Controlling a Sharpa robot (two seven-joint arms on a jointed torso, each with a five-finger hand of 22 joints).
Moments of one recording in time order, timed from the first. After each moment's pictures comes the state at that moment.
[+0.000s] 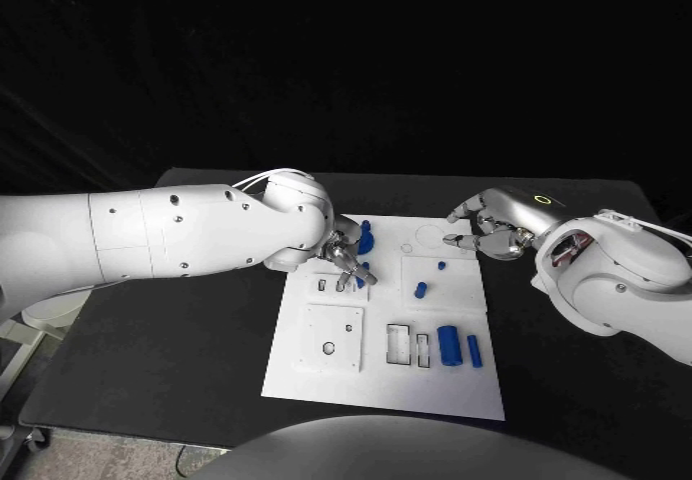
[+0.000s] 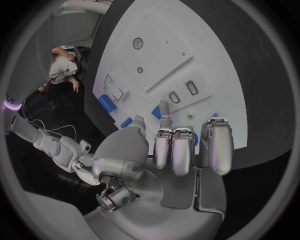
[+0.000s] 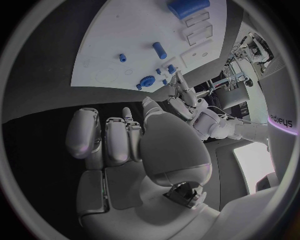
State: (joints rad) left arm 1.39 -0.63 -0.23 1.52 -1.25 0.35 -0.50; left_hand 0.86 0.19 -0.14 0.19 0.06 0.98 0.04 0.35 0.92 1.47 -0.04 1.57 1.31 1.47 -0.09 1.57 1.31 0.03 1.47 0.02 1.45 1.31; right arm 1.33 -0.98 -0.21 1.81 -1.57 -0.36 -0.38; right_hand 1.32 0.05 0.01 0.24 0.27 0.90 0.09 0.09 0.20 1.46 -0.02 1.37 1.43 1.47 -0.09 1.27 1.18 0.08 1.44 0.03 1.11 1.31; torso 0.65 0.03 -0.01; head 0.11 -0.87
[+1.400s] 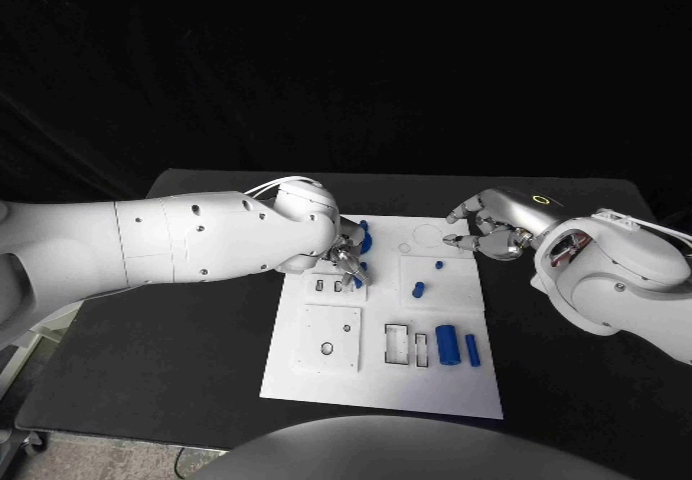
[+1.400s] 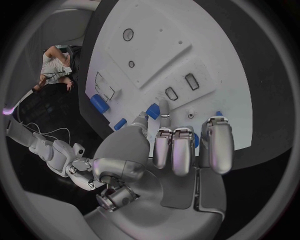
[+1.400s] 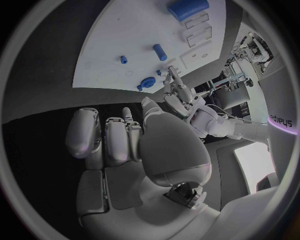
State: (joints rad) left arm 1.35 -0.56 -0.23 1.45 -1.29 0.33 -0.49; left_hand 0.91 0.17 -0.06 0.09 0.18 1.02 0.03 0.30 0.90 1.47 -0.04 1.57 1.31 1.47 -0.09 1.57 1.31 0.03 1.47 0.02 1.43 1.31; right arm 1.33 -0.98 -0.21 1.81 -1.57 -0.36 -0.39; right_hand 1.33 0.05 0.02 0.24 0.28 0.90 0.09 0.09 0.19 1.46 -0.02 1.37 1.45 1.47 -0.08 1.27 1.18 0.08 1.44 0.03 1.10 1.31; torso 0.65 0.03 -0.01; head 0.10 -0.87
